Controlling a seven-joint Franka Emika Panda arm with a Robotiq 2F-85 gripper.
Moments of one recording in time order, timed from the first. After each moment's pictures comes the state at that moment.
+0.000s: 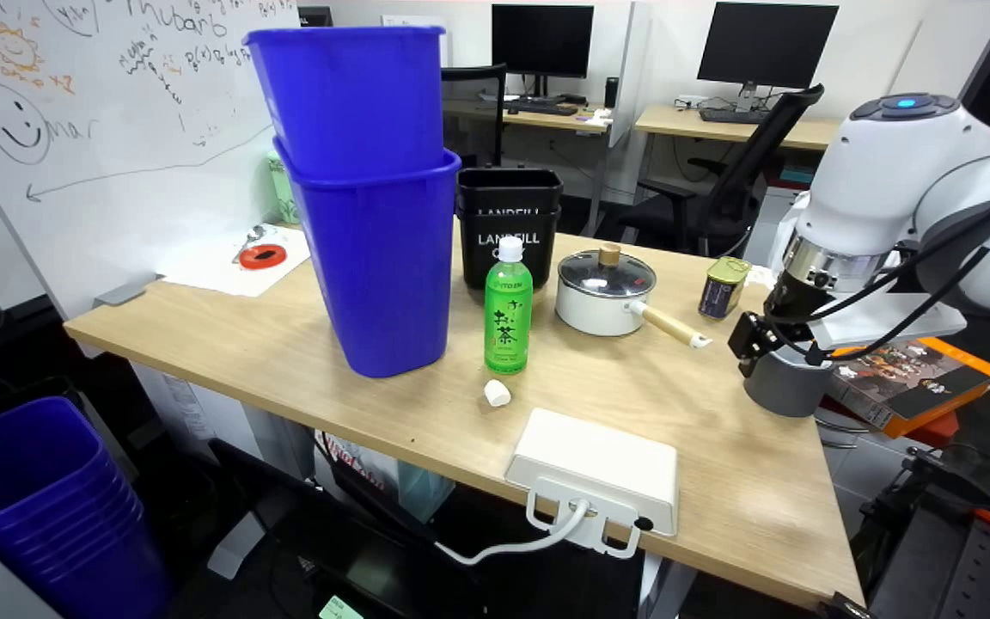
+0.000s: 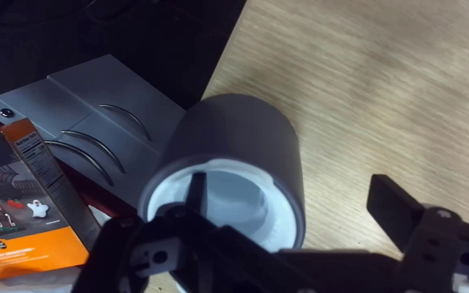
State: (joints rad) arm -0.19 0.09 -0.05 -2.78 -0.64 2.92 0.94
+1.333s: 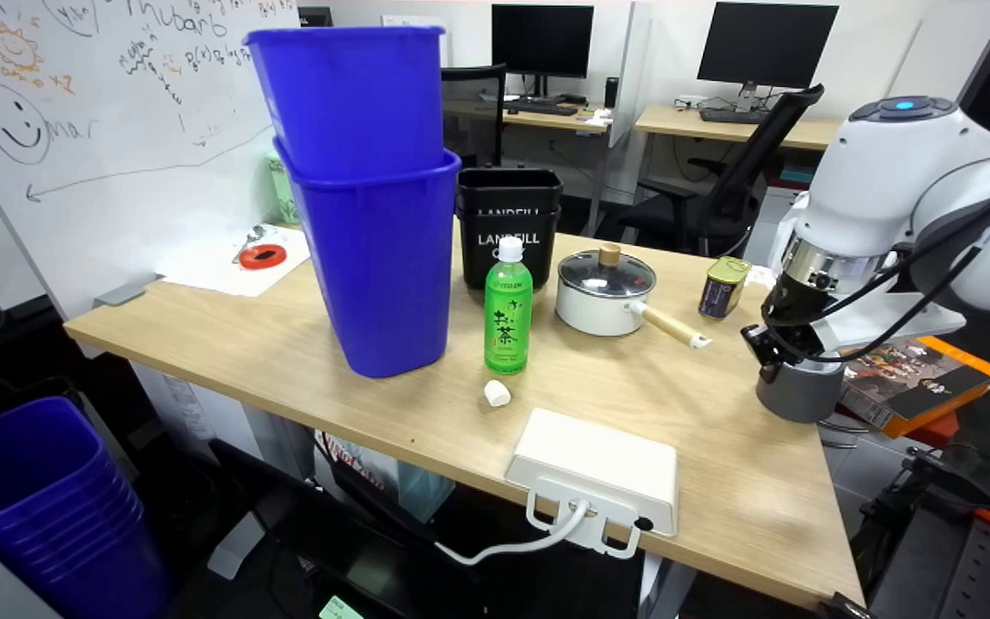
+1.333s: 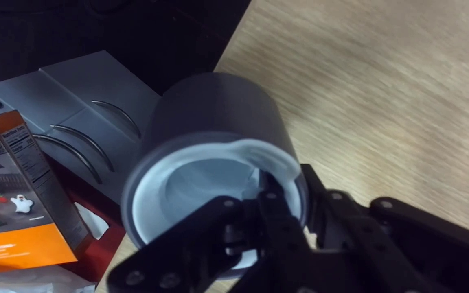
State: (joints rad) arm -0.21 0.10 -0.03 -2.78 -0.59 2.92 0.84
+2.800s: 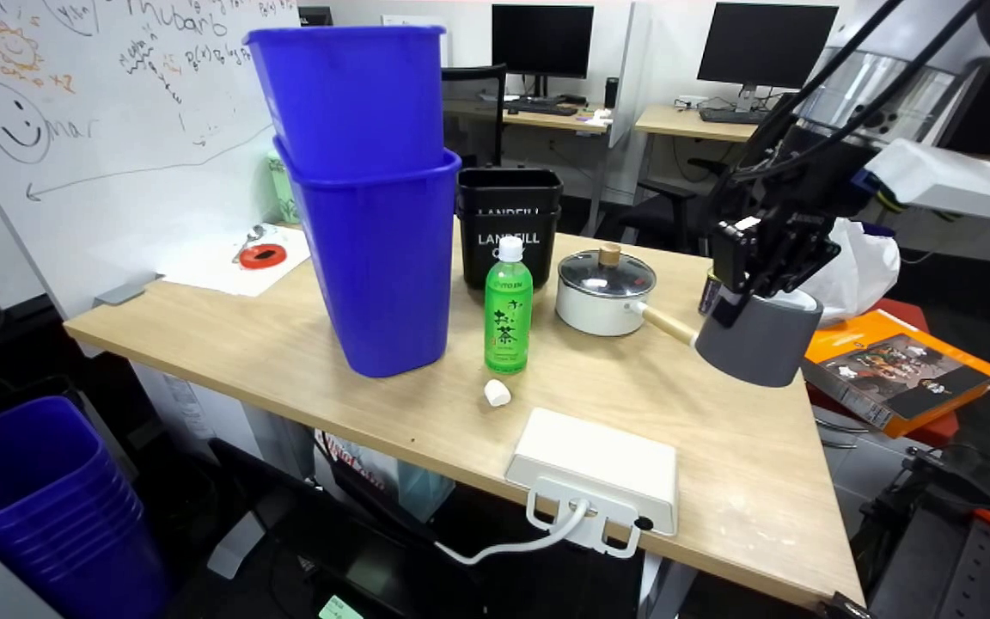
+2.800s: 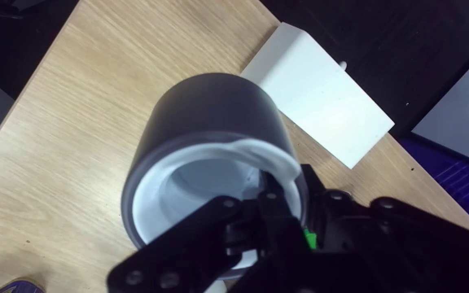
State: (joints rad) arm 0.10 -0.42 0.12 -2.78 0.31 2.52 0.32
